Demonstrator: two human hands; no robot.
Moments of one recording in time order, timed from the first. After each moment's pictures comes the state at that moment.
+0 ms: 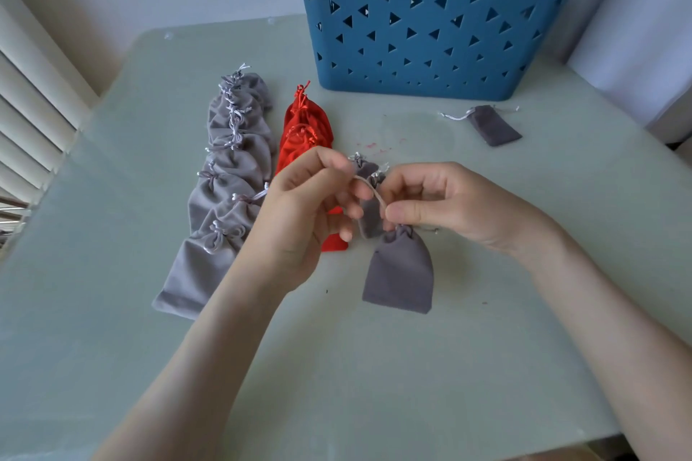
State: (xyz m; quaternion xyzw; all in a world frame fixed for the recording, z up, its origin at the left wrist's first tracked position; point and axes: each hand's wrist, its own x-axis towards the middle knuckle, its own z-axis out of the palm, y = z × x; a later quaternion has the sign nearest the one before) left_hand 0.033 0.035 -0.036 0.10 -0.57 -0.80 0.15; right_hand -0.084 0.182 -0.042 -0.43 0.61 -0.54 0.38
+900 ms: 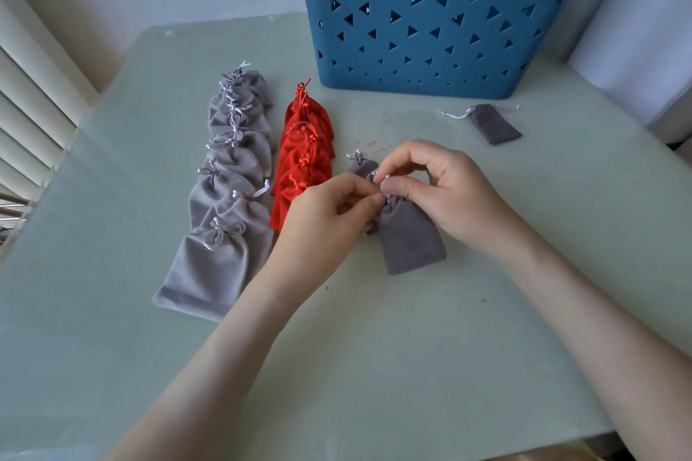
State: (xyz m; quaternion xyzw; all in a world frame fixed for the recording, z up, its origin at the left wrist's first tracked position) left_hand 0.028 0.047 -0.059 0.14 -0.80 -0.55 0.17; right_hand -0.085 0.169 -0.054 -0.45 0.71 -0.53 0.12
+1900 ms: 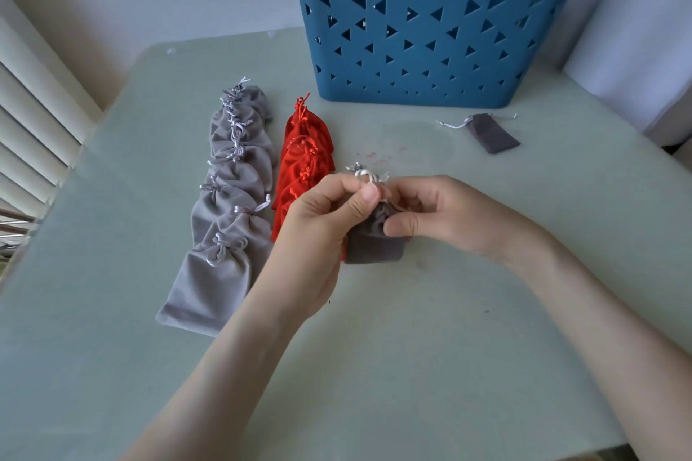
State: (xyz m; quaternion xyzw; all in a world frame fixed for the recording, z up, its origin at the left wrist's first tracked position) left_hand 0.029 0.049 -0.051 0.10 -0.58 -0.79 0.15; right_hand -0.086 0.176 -0.048 -0.43 0.67 -0.50 0.33
